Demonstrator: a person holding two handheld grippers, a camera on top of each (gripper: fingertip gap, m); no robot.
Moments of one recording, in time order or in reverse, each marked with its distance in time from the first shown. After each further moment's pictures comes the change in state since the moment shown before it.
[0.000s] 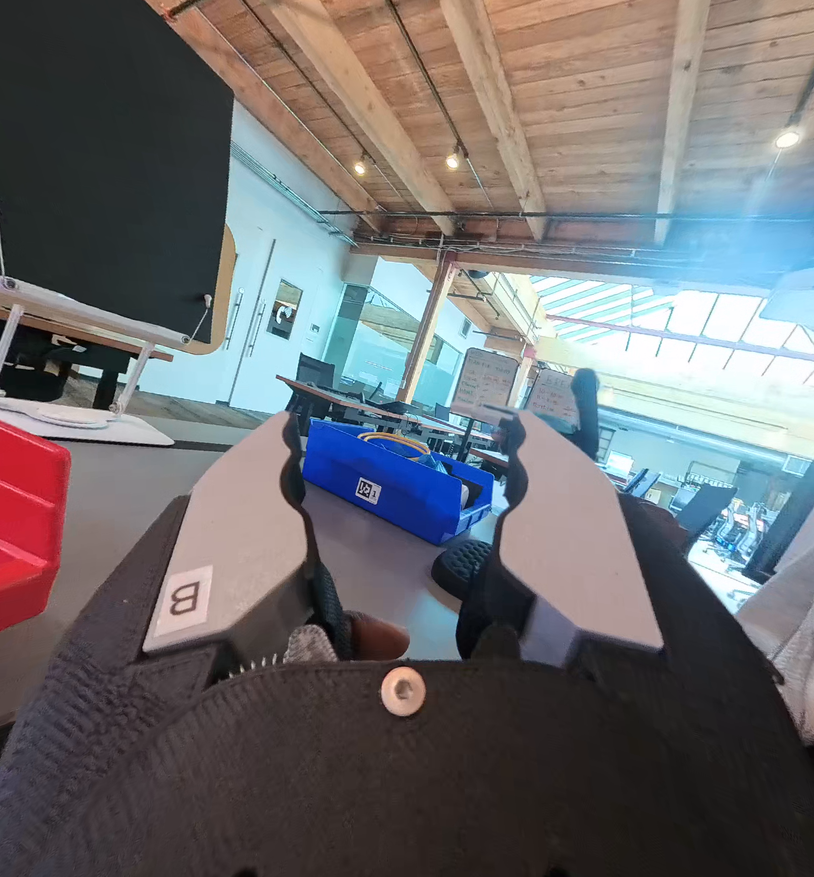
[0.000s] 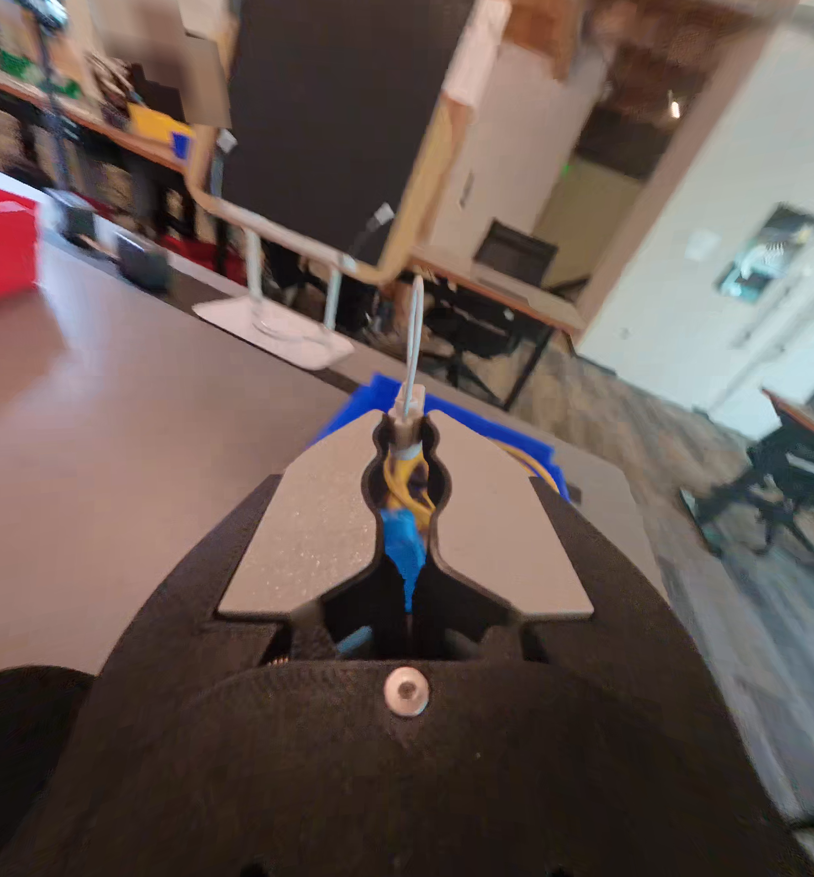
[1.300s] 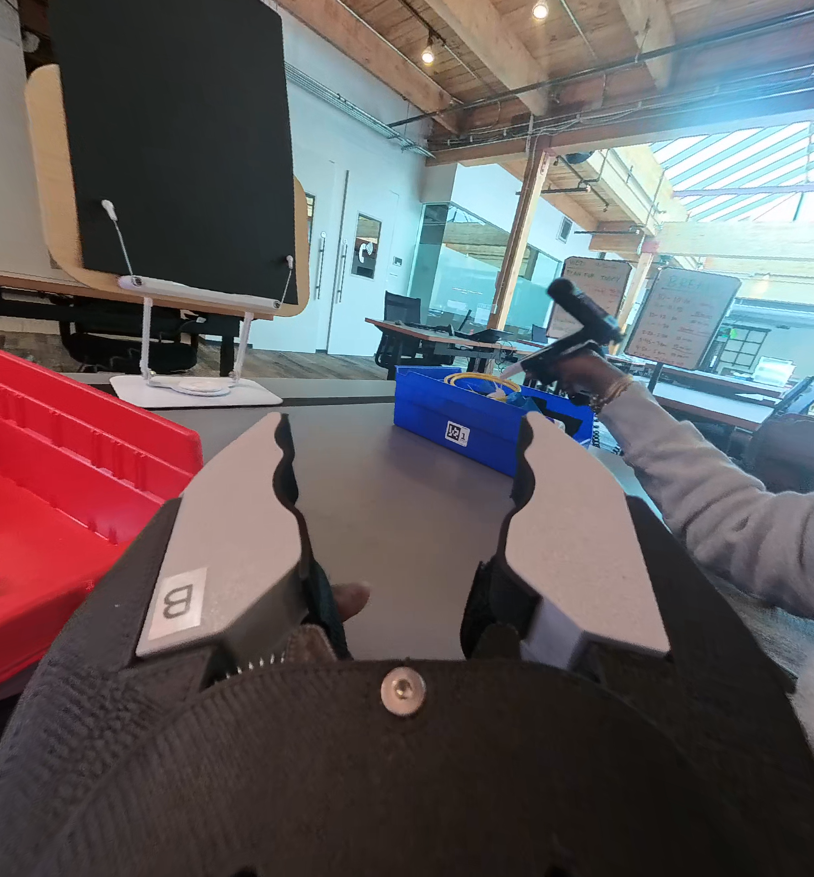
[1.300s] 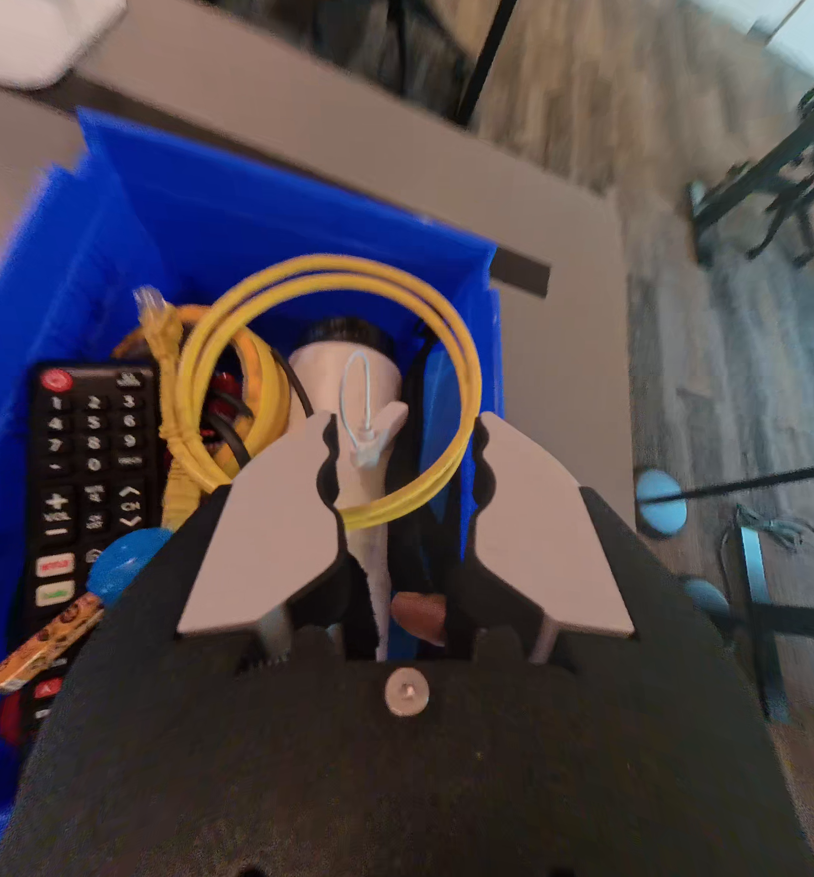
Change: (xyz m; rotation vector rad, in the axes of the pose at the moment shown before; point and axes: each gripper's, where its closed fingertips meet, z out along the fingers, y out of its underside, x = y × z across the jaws) left arm -0.027 0.005 -0.011 -0.180 -0.174 0.206; right arm 0.093 0.125 0.073 -0.737 0.123 0.103
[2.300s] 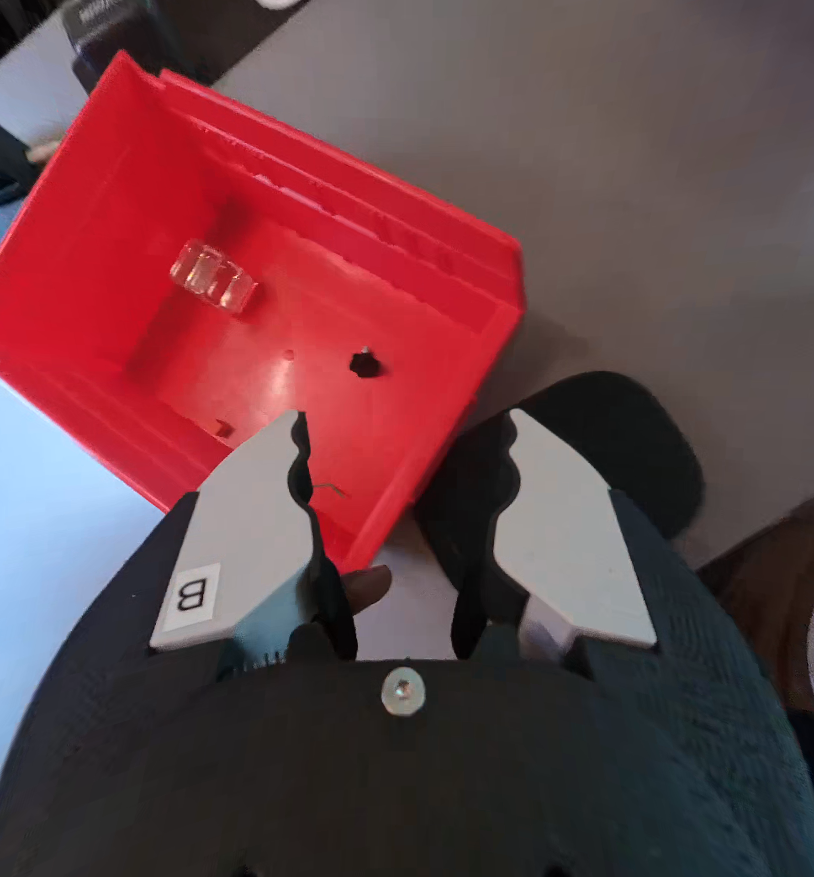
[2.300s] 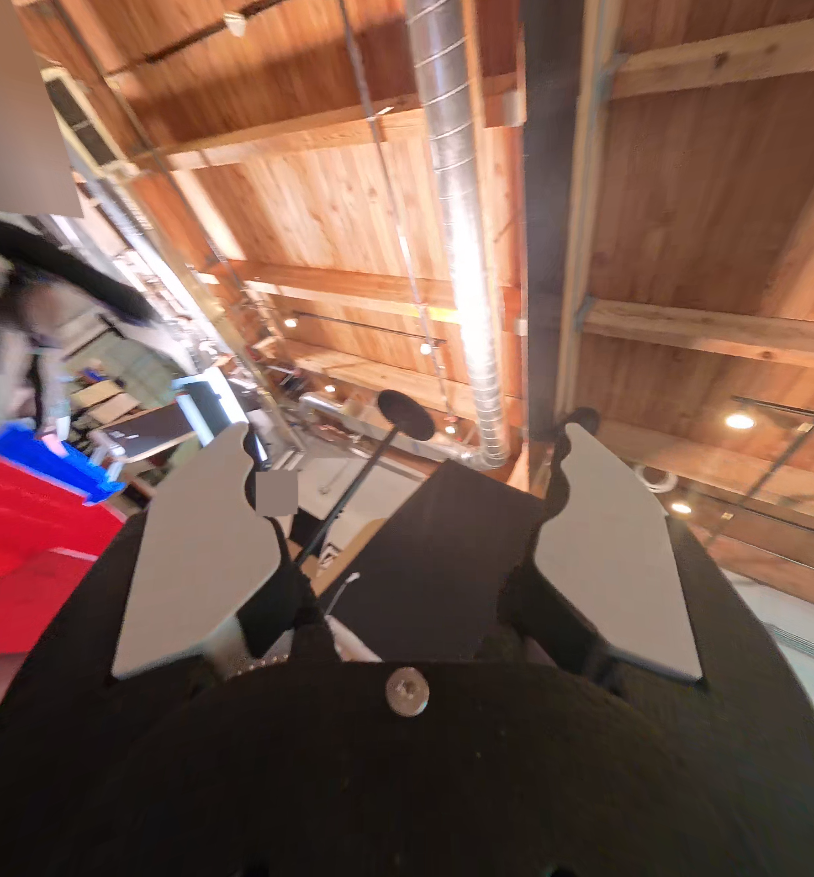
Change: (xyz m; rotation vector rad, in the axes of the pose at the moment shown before) left arm -0.155 -0.014 -0.027 -1.141 -0.266 0.304; right arm -0.241 -0.074 -0.283 1.824 -0.158 -0.289
